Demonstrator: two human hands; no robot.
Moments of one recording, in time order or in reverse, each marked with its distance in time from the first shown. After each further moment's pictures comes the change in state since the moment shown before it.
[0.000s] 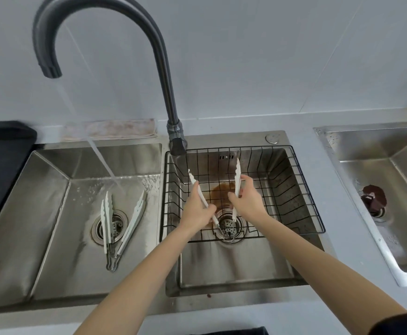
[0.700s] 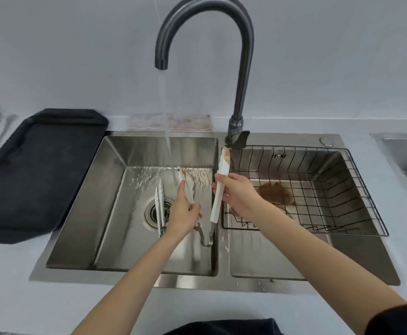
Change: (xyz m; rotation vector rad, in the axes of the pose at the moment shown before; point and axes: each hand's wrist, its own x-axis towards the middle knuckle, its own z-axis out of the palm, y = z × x) left_hand -0.061 -0.081 -0.130 -0.104 0.225 -0.002; right_hand -0.054 -0.117 0.106 0.790 -0.365 0.168
